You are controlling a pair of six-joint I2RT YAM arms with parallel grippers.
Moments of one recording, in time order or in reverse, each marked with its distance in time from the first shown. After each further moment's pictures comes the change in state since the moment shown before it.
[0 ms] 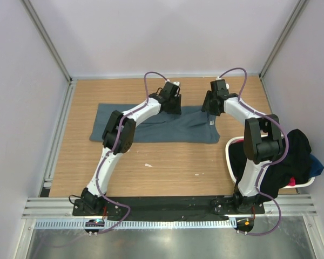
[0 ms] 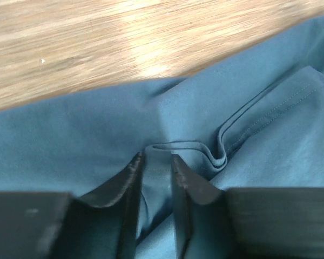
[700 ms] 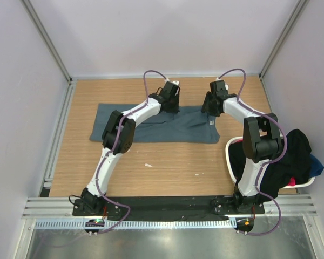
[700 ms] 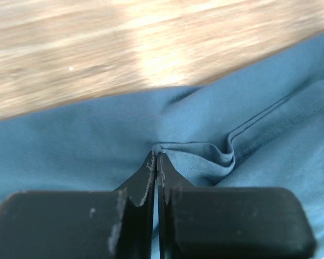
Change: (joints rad) left arm -0.001 -0.003 0.000 0.006 -0.072 0.019; right arm 0.000 0.020 0.000 0.003 0.001 0.000
